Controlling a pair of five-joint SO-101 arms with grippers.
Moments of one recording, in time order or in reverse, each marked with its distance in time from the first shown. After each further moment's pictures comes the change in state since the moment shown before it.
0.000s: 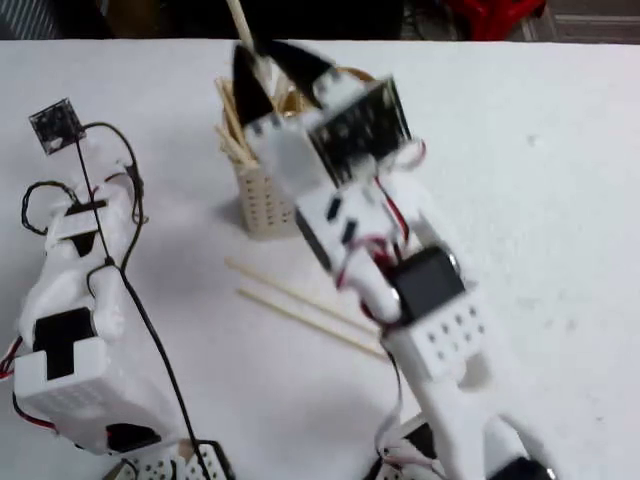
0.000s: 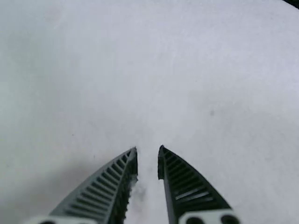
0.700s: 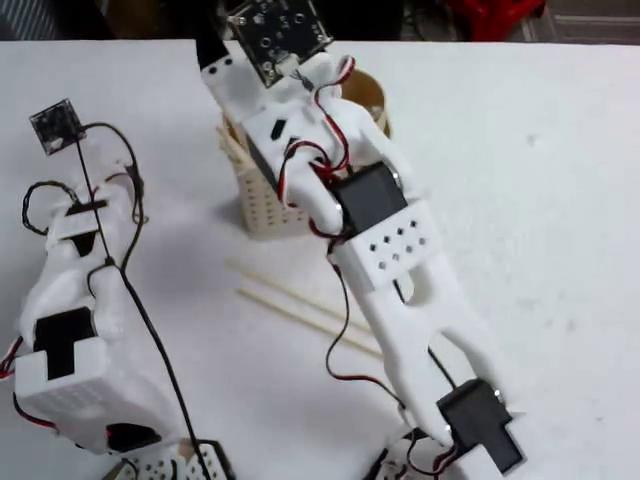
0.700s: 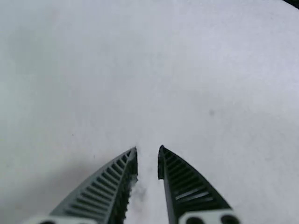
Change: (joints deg) left arm 0.0 0.0 0.0 0.0 0.0; right arm 0.2 21.7 -22.0 14.2 -0.4
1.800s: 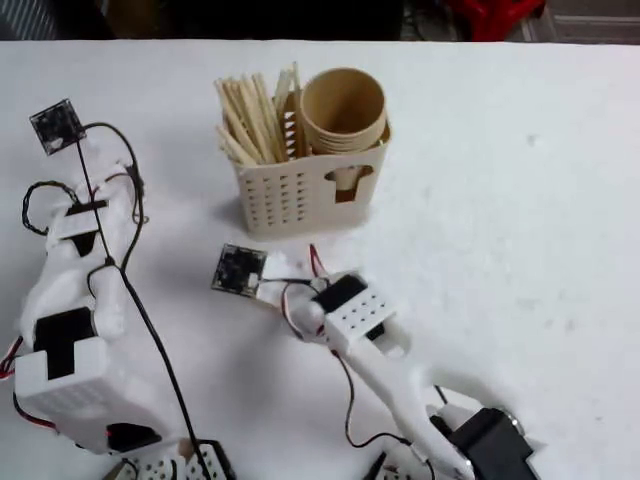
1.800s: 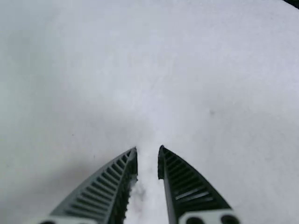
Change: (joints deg) left arm 0.0 0.0 0.0 0.0 0.0; right arm -4.8 -9.1 66.6 5.9 28.4
